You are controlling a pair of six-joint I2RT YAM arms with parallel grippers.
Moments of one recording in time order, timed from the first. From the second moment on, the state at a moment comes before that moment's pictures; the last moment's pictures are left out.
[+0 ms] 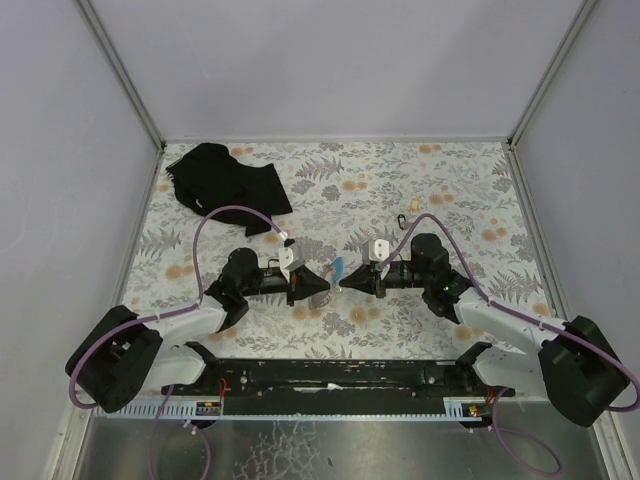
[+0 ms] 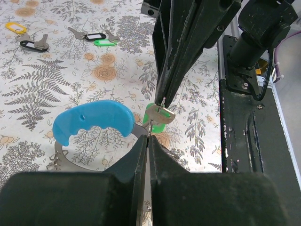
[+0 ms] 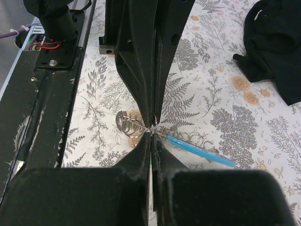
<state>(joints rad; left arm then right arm) -0.61 1.21 0.32 0.79 0.79 -0.08 0.64 1.13 0.47 0.43 -0.85 -0.27</state>
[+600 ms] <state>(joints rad) -0.61 1.22 0.32 0.80 0.81 -0.08 0.64 1.16 0.47 0.41 -0.85 -0.28</state>
